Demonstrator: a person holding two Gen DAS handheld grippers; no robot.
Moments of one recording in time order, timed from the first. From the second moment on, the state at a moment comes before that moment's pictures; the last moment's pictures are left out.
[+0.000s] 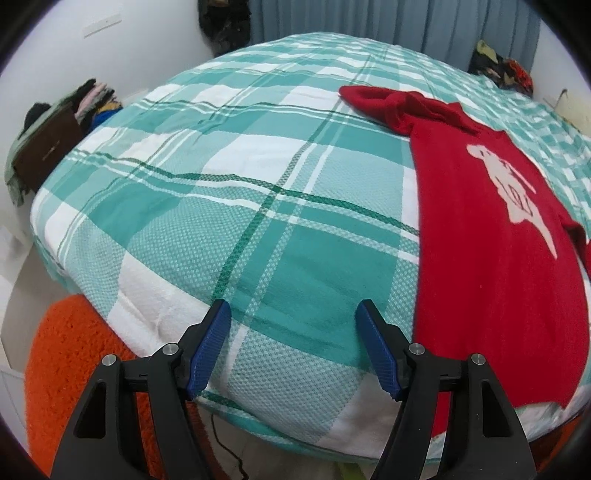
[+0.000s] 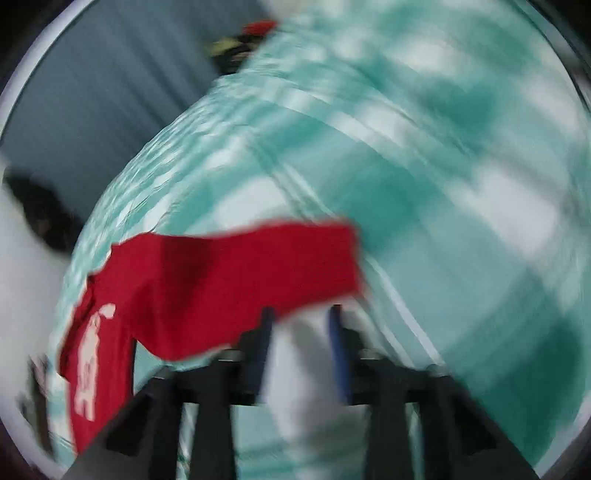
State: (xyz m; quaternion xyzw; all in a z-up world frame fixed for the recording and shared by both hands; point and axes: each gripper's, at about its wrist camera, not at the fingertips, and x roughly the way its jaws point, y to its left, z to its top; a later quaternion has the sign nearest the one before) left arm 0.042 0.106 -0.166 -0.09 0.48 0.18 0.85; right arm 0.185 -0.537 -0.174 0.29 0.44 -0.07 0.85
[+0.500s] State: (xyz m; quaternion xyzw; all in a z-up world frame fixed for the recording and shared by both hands) left arm 0.045 0.105 -0.173 -0.08 0.49 0.20 0.85; right arm 0.224 -0.600 -0.232 0.51 0.39 0.02 0.77
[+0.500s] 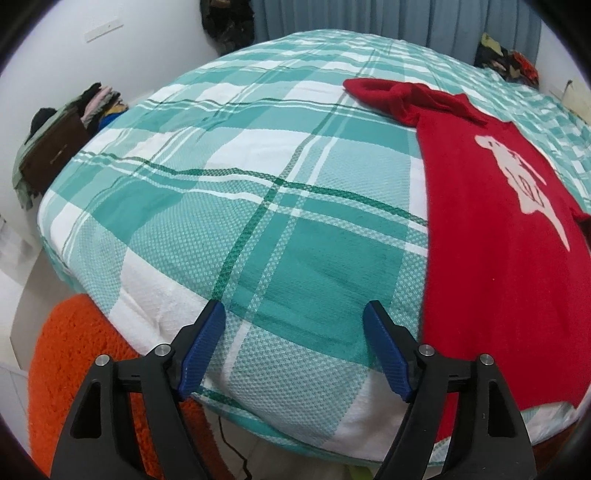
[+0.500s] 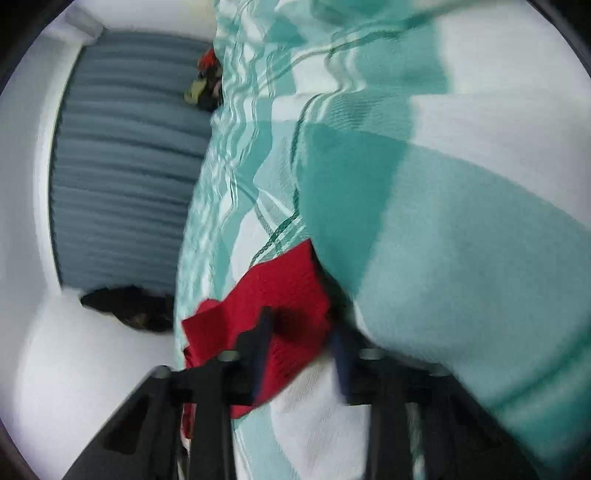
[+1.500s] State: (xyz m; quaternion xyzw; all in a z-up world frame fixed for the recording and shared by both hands) left arm 0.046 0.098 -0.176 -0.06 0.49 0.21 0.85; right arm 0.310 -0.499 -0.122 0.07 0.51 0.19 0.84
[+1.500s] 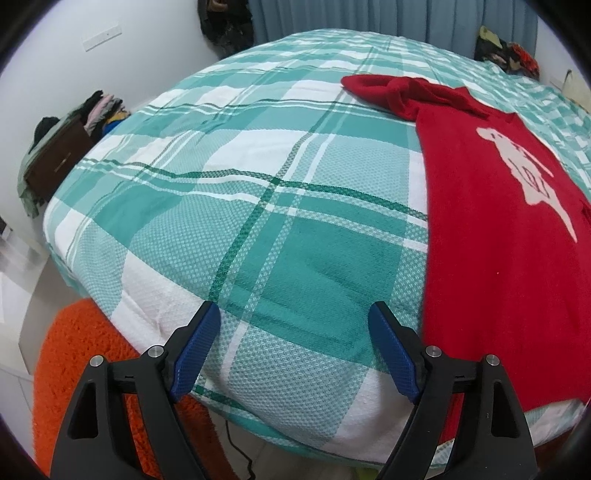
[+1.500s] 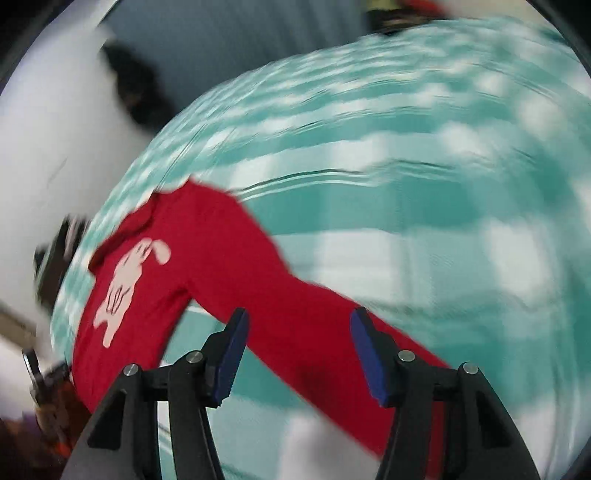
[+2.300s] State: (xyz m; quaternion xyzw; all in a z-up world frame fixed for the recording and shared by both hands) left arm 0.050 0.102 -0.179 -0.07 0.49 0.21 0.84; right arm 0.305 -0.592 -0.130 0.17 0.47 0.02 0.87
